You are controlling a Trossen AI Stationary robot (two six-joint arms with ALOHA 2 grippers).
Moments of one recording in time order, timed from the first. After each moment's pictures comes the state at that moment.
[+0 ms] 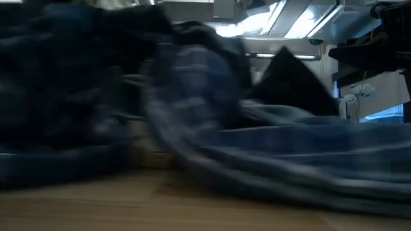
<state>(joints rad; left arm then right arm) -0.49 1.69 1.10 -0.94 -0.22 -0.69 0.03 0.02 0.01 0.01 0.01 -0.43</state>
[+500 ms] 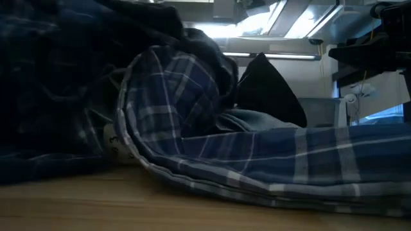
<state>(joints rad) -0.57 1.60 1.18 -1.01 -0.29 -0.80 0.03 0.02 0.01 0.01 0.01 -0.43</state>
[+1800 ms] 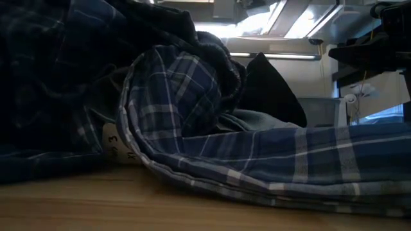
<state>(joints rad) -0.42 1.38 1.26 -1.12 -0.19 -0.78 0.03 0.02 0.01 0.01 0.01 -0.43</state>
